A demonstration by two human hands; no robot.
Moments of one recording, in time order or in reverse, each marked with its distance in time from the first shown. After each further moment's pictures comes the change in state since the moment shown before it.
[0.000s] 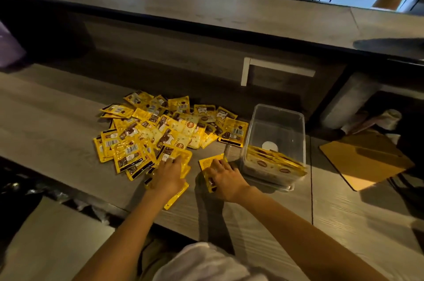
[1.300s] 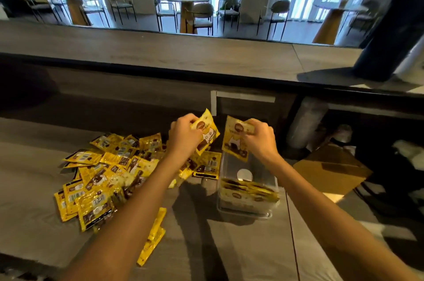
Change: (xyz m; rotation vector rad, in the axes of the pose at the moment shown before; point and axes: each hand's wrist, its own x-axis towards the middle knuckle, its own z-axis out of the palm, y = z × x) left_hand 0.030 0.134 -0.147 -0.666 0.494 0.256; right_hand -0.045 0.107 -0.137 0.817 0.893 0.429
